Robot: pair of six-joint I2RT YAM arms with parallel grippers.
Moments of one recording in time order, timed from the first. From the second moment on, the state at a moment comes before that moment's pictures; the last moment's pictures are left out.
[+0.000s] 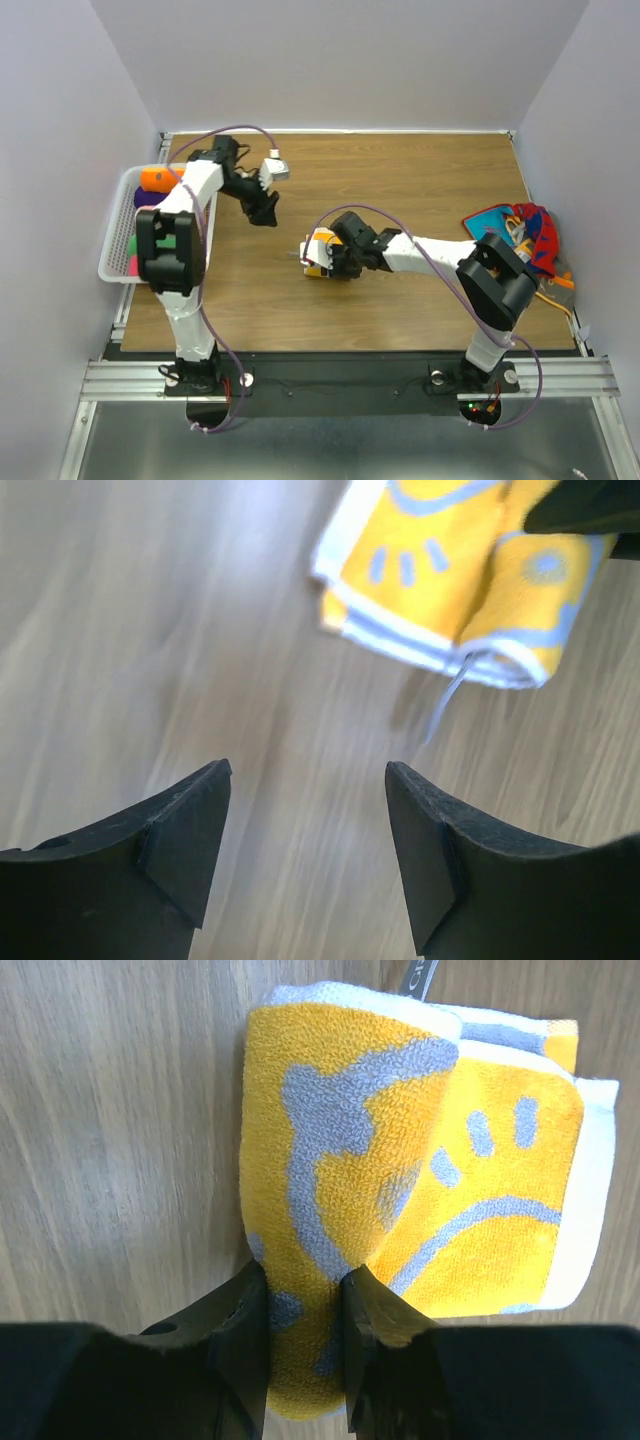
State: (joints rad) left arm -0.17 2.00 1.65 -1.01 0.76 0.98; right arm 0.82 1.76 1.06 -0.27 -0.21 -0.77
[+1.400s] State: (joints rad) left arm -0.78 1.24 0.59 -0.17 0.25 1.00; right arm 0.58 2.41 1.78 -1.27 -1.08 -0.63
